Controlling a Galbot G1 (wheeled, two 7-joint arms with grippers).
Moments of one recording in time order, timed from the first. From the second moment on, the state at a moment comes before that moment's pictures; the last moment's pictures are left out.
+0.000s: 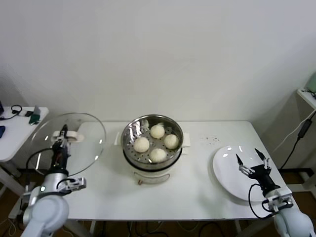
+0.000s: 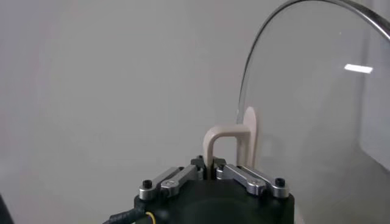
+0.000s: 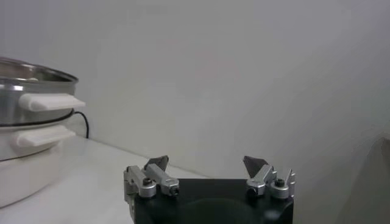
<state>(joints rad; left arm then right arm) 1.36 -1.00 -0.53 -2.04 1.16 0.46 -0.06 -1.38 1.09 0.72 1.68 0.25 0.12 -0.23</state>
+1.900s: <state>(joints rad) 0.80 -1.44 0.14 -1.70 1.49 0.74 0.33 -1.33 1.23 0.71 1.61 0.12 0.18 -0.23</state>
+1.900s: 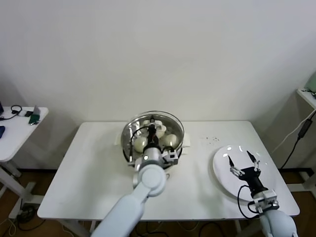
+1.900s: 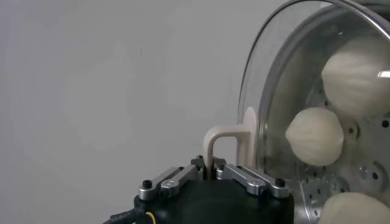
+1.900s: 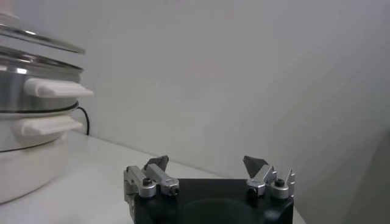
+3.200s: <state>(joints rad) 0.81 -1.47 0.13 -1.62 1.51 0.74 0.29 -1.35 1.25 0.74 1.60 0.11 0.19 -0.25</state>
